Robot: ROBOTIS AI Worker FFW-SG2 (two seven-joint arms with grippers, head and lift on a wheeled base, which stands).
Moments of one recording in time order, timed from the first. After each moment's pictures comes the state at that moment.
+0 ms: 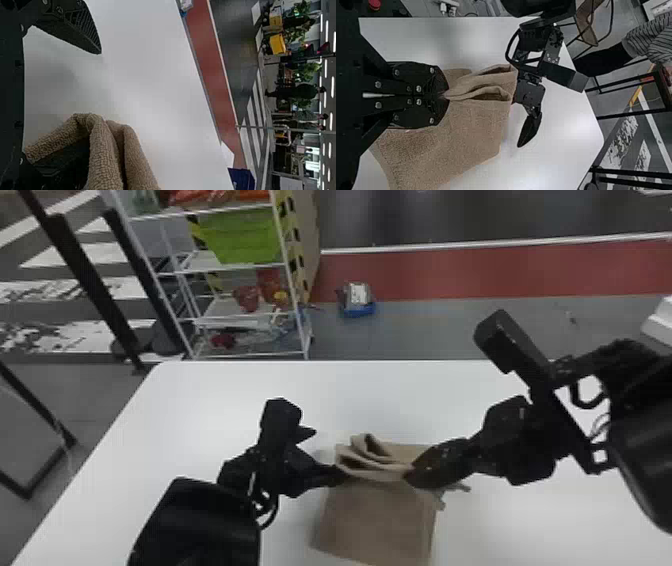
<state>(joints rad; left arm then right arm) 0.09 0.00 0.02 -1.78 -0.37 0.54 -0.65 -0.33 -0.36 0.49 -2.16 0.26 1.36 1.36</state>
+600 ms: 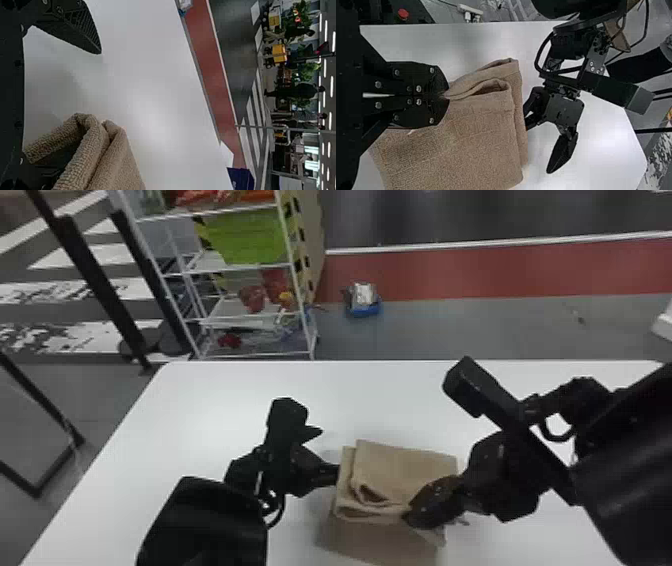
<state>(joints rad) 0.09 0.00 0.01 -1.78 -0.37 0.54 -0.65 -0.32 -0.37 0.62 -2.11 0.32 1.34 1.36</state>
